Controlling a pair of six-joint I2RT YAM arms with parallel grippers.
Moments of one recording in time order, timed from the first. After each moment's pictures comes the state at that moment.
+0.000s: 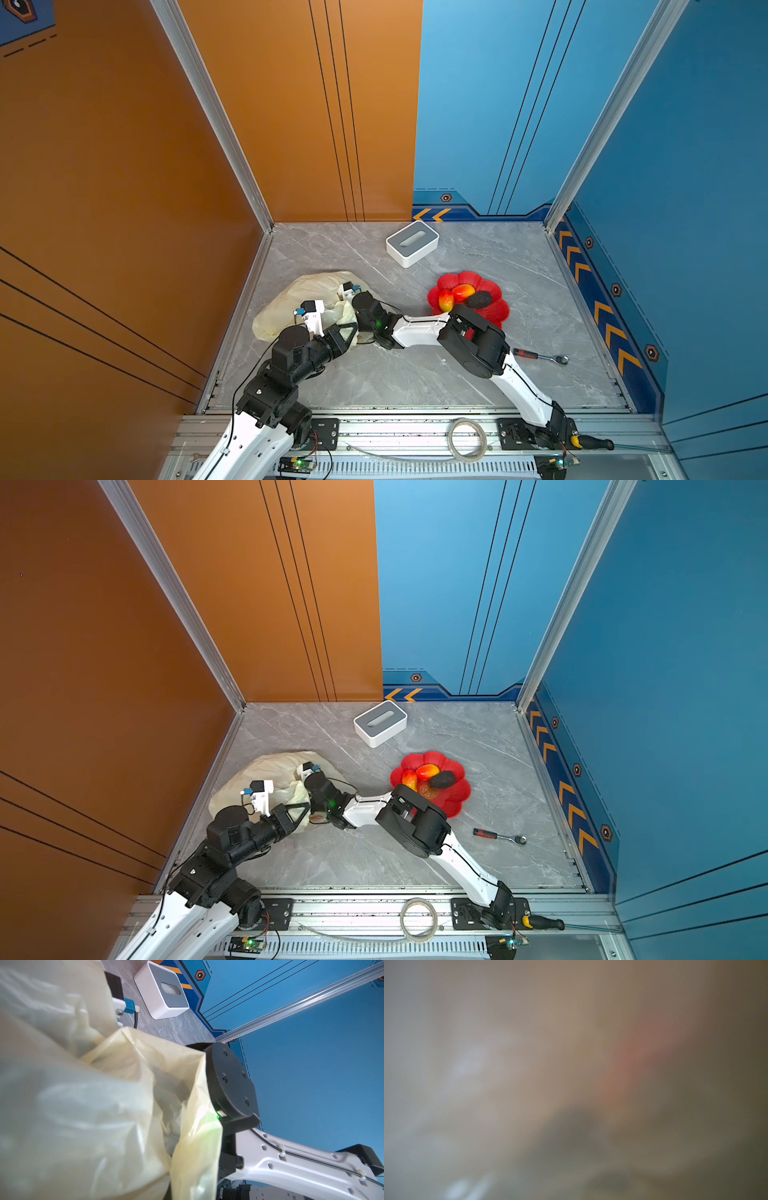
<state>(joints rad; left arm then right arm) -0.44 0.41 0.42 -0.36 0.24 -1.00 1.05 2.37 1.57 0.59 -0.33 1.34</state>
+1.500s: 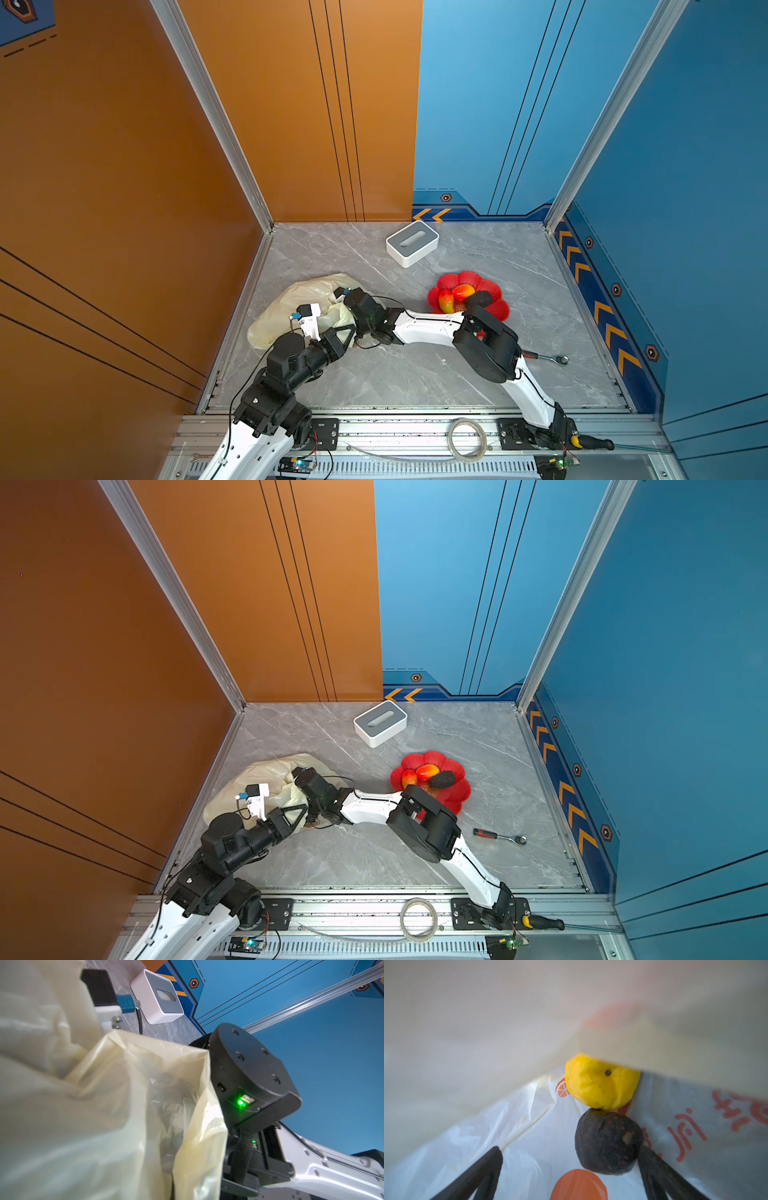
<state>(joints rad) -0.43 0.31 0.39 -0.37 0.23 -1.01 1.07 2.25 1.60 0.15 -0.43 1.00</state>
